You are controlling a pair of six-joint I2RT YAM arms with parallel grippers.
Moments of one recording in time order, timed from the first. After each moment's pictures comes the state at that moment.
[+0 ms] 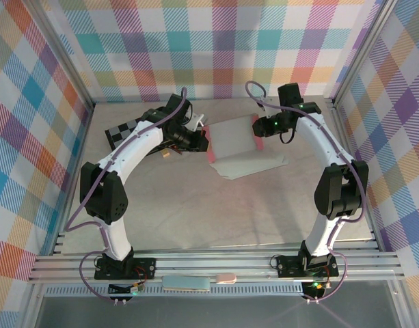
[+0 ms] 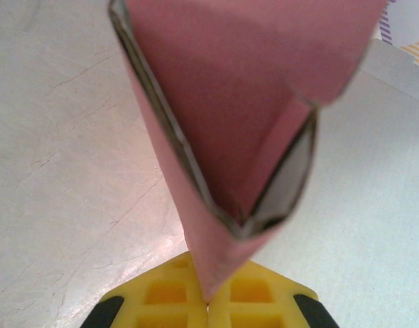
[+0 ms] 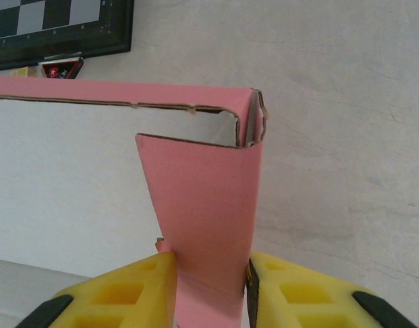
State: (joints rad) left arm -0.46 1.84 1.71 -0.94 0.53 -0.24; right arm 0.21 1.81 1.67 -0.86 -0.38 -0.14
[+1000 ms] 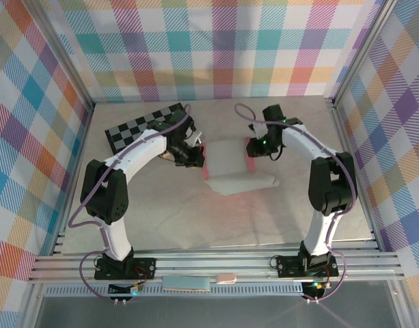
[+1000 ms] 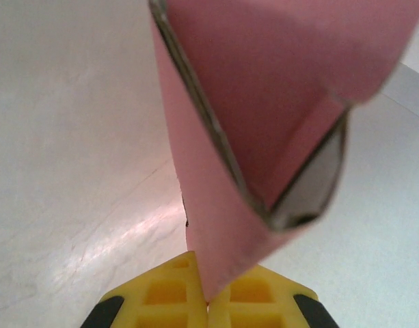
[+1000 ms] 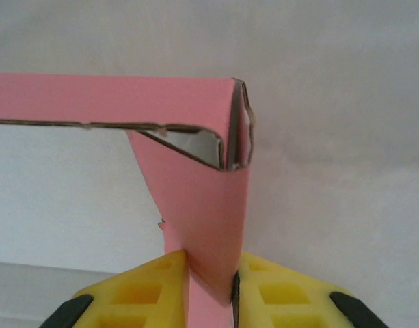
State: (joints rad) left arm -0.48 1.84 1.51 -0.92 0.45 -0.28; right arm 0.29 1.87 1.43 -0.78 -0.31 0.01
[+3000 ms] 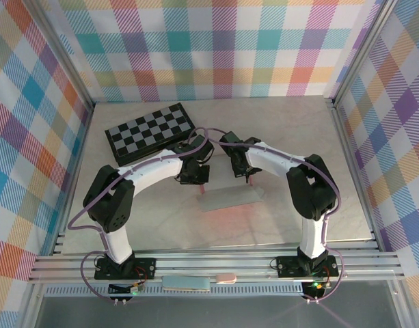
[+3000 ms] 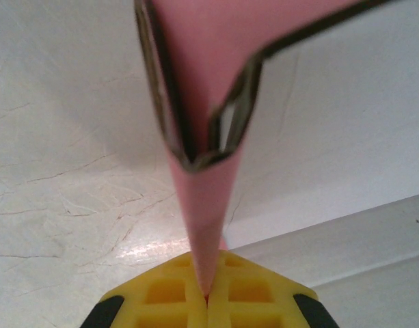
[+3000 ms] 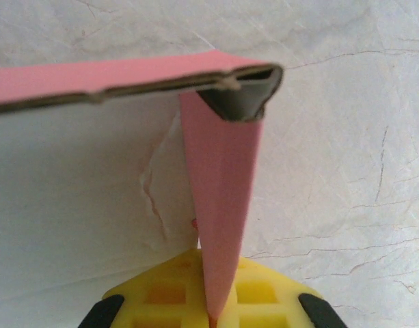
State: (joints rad) left arm -0.67 1.80 1.31 -0.77 -0.02 -0.62; right arm 0.64 1.91 1.37 -0.84 0.42 0.46
